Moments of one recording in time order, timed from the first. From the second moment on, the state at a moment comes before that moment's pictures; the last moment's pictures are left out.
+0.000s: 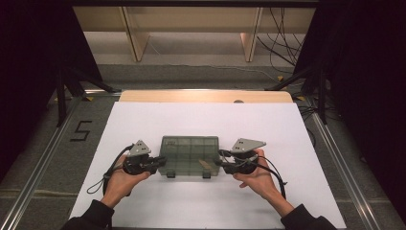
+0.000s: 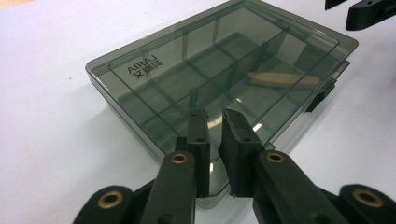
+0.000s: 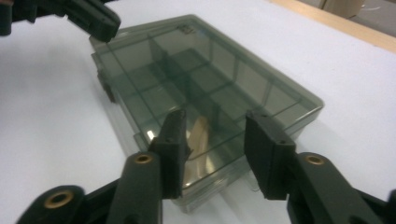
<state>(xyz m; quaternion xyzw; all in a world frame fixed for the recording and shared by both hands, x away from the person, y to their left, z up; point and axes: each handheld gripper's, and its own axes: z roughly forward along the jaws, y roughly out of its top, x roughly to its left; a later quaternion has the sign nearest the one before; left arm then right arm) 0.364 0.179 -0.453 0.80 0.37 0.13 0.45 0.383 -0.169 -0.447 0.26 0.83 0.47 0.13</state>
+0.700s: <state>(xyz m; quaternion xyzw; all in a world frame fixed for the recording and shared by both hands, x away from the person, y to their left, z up) 0.350 0.178 -0.438 0.77 0.36 0.15 0.51 0.371 -0.182 -0.419 0.30 0.78 0.53 0.16</state>
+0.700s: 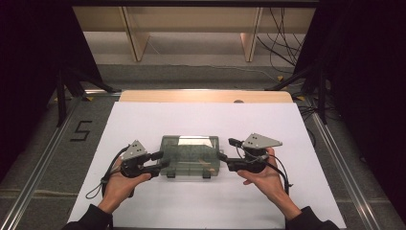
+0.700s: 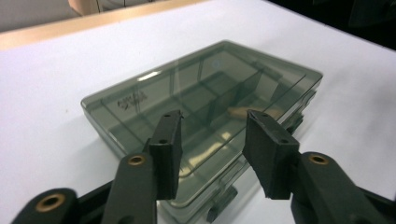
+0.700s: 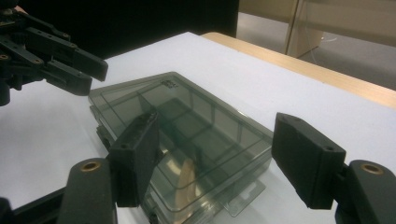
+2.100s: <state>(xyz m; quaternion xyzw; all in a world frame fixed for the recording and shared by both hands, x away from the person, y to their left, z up) 0.331 0.175 -0.431 0.73 0.32 0.17 0.58 0.338 -0.201 -0.420 0.32 0.76 0.54 0.15</state>
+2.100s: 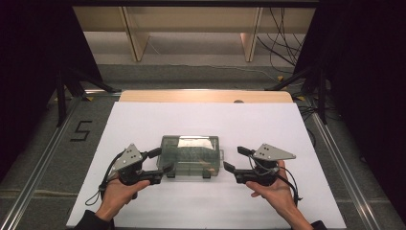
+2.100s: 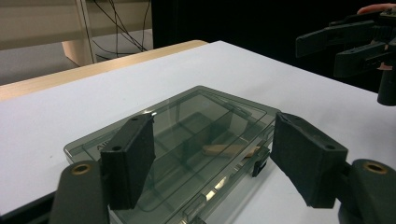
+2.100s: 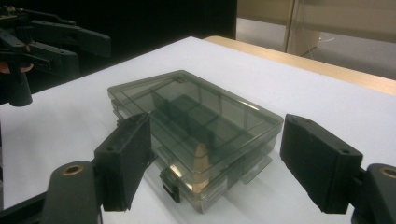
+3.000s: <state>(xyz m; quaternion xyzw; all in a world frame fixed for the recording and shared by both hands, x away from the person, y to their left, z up) 0.319 0.172 -0.429 0.73 0.31 0.18 0.59 0.322 -0.214 -0.421 0.33 0.75 0.55 0.16</state>
